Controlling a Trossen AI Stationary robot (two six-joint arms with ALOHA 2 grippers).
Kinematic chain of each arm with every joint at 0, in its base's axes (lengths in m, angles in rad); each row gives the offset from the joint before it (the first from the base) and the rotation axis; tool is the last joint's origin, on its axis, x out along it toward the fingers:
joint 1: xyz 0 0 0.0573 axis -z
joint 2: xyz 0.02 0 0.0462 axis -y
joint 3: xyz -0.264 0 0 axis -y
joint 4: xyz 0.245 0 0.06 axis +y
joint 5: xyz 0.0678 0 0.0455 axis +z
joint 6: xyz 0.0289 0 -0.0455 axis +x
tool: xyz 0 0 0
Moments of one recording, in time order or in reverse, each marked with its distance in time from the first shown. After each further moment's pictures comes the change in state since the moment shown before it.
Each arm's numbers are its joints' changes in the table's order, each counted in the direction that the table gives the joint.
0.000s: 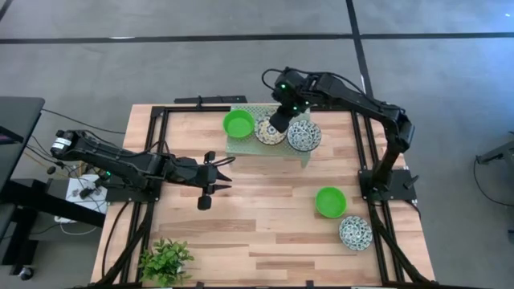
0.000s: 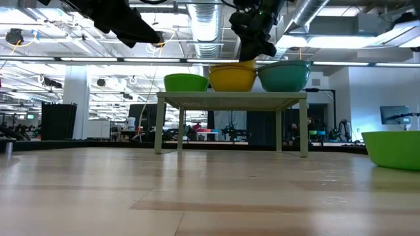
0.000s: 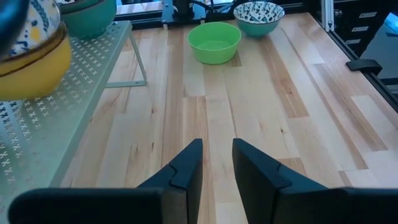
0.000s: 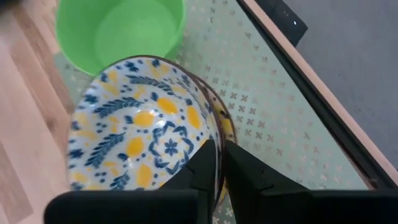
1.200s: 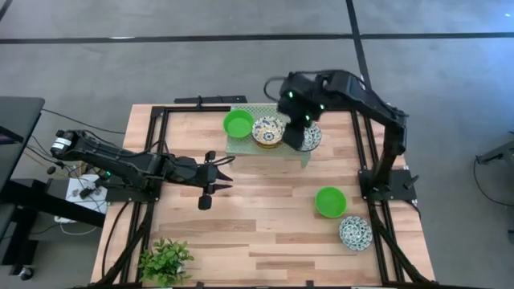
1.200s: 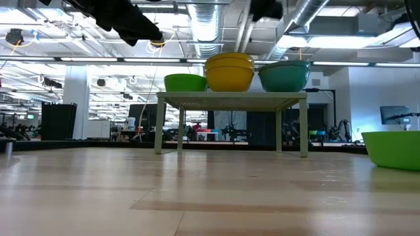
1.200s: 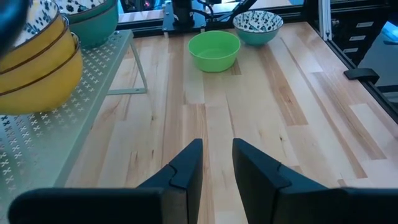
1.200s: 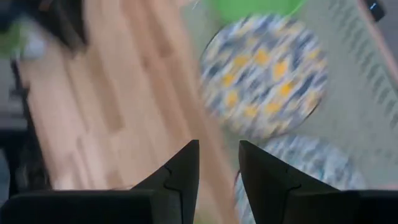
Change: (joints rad) left arm 0.000 0.000 0.000 -0.028 0.000 0.000; right arm -0.174 -0.057 0.440 0.477 0.126 0.001
